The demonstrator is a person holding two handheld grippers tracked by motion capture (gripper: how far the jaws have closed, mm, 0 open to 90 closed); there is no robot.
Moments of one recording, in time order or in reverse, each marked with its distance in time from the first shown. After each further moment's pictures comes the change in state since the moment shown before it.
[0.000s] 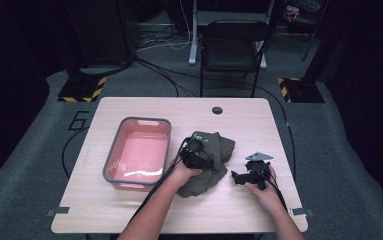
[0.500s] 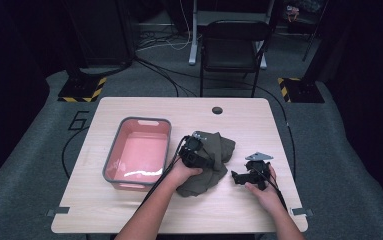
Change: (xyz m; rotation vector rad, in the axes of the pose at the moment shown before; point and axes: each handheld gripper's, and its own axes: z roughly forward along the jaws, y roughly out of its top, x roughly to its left) left arm 0.001 0.003 -0.011 -0.026 -0.029 -0.008; right arm 0.000 0.000 0.000 0.000 0.001 0.001
